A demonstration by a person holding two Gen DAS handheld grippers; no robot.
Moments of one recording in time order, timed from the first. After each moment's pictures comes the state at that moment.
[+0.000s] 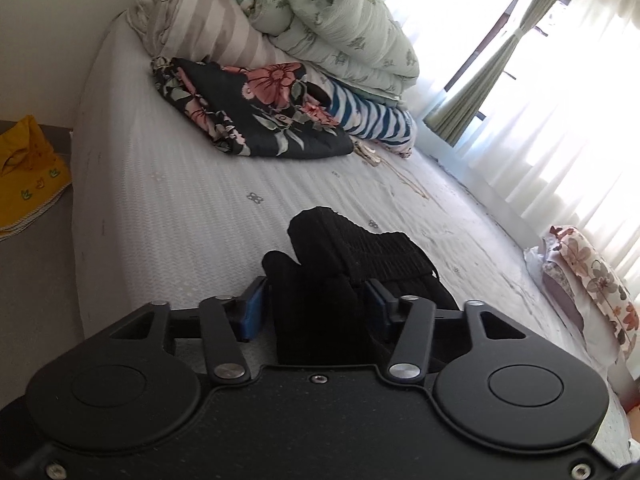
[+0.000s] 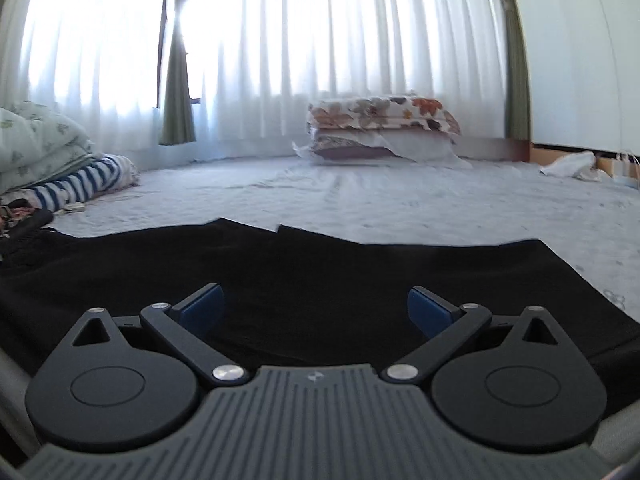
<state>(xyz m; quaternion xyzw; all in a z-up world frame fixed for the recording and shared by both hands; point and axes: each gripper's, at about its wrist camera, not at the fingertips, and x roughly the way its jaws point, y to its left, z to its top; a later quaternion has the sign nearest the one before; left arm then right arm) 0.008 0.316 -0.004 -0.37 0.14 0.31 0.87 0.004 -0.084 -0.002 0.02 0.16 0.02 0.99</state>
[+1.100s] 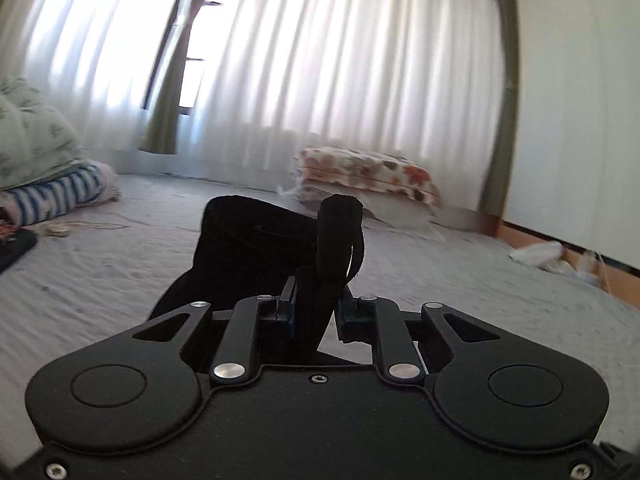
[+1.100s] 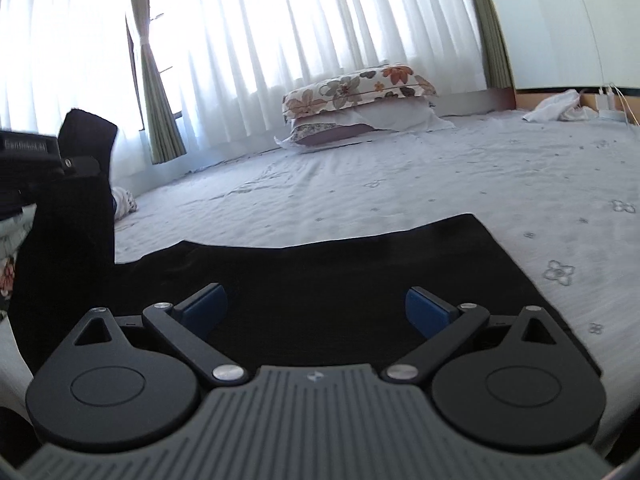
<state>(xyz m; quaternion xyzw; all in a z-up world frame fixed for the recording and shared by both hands) 0.023 0.034 0.112 -0.08 0.11 -0.05 0.99 -0.023 -0.188 0.023 0.13 0.19 0.04 0.97</state>
